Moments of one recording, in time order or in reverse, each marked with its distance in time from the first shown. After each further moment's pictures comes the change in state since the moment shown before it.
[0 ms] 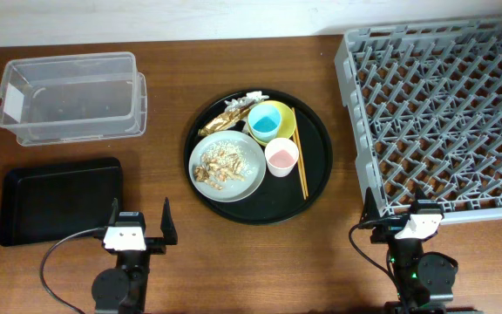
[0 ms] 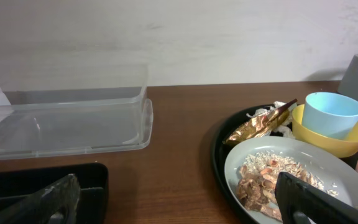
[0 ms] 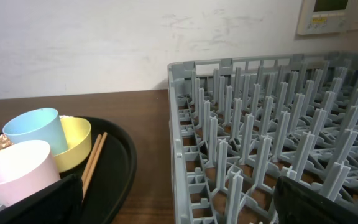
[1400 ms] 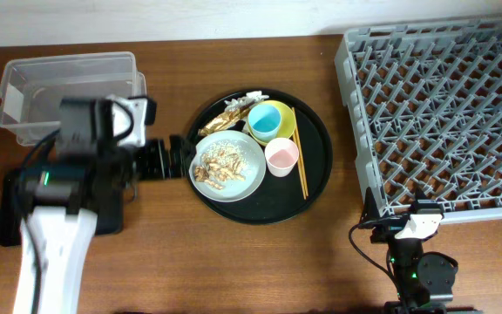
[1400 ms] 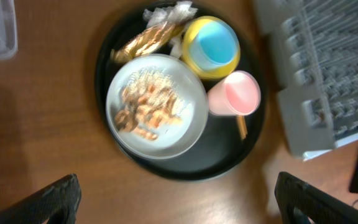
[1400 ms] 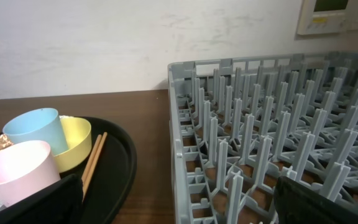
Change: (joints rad) left arm -0.005 1.281 1.400 -1.028 0.415 -0.157; right arm 0.000 0.000 -0.001 0.000 0.000 0.000
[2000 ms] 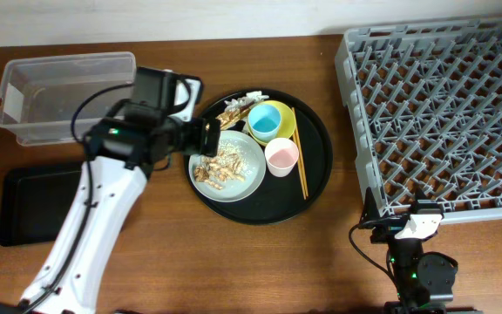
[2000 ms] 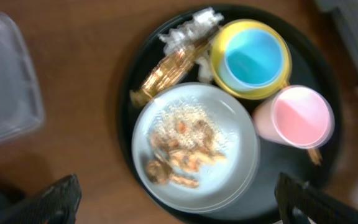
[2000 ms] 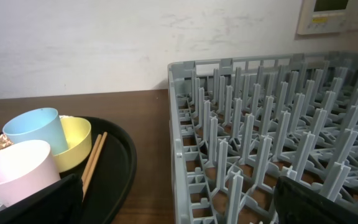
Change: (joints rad) left arm -0.223 0.221 0.050 0.208 -0.323 0.111; right arm 0.000 0.000 0.000 0.000 0.000 0.000
